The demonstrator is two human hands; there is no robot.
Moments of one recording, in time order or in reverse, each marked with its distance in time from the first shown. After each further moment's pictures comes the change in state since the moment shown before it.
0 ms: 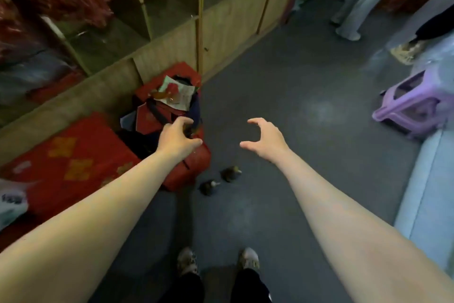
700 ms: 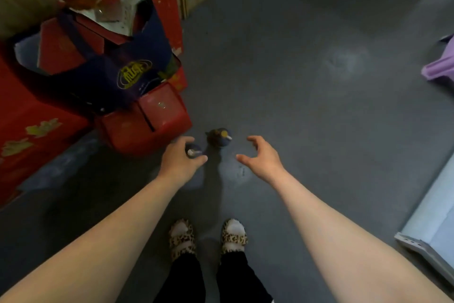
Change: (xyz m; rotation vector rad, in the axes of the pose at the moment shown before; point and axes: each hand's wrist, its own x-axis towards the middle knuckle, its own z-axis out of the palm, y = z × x) left_hand 0.098 -0.116 0.291 -0.077 -0.153 -0.289; right_hand 0.116 0.262 0.177 0.132 -0.227 0.246
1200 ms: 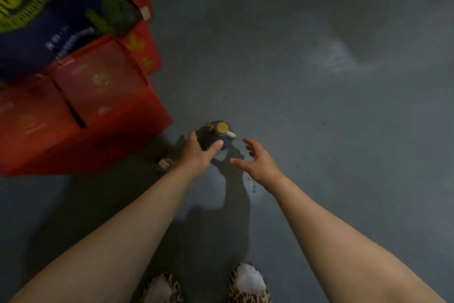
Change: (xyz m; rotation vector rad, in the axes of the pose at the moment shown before) left_hand 0.258 -0.118 0.207 -0.280 -0.115 0.064; right_hand 0.216 0.165 0.159 0.274 -0.025 0.022
